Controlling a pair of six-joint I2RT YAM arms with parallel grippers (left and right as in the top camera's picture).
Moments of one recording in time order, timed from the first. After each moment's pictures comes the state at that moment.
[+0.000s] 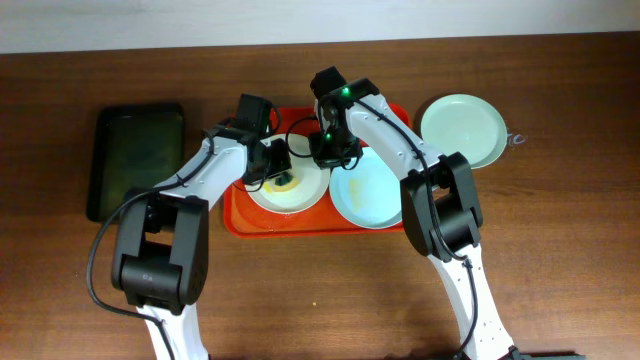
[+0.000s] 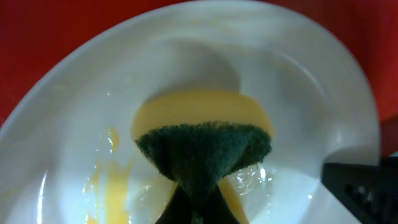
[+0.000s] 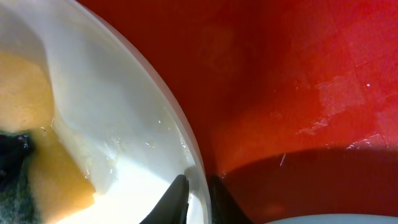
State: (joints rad) left arm -0.26 2.05 1.38 -0.57 0.18 -0.51; right arm 0.45 2.50 2.15 -1.13 -0.25 0.25
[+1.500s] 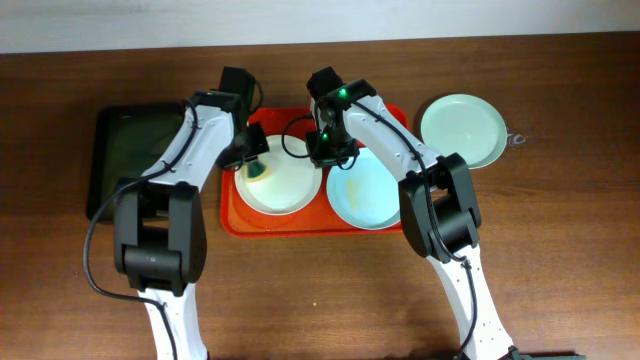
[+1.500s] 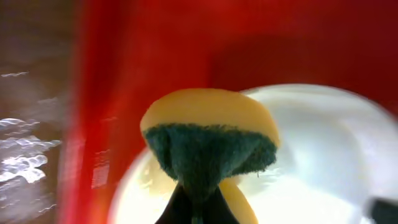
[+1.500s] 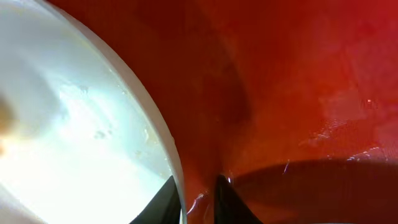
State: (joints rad) left arm -0.20 2.15 1.67 -0.90 0.04 -0.47; right arm 0.46 2.50 2.15 -1.10 -0.25 0.25
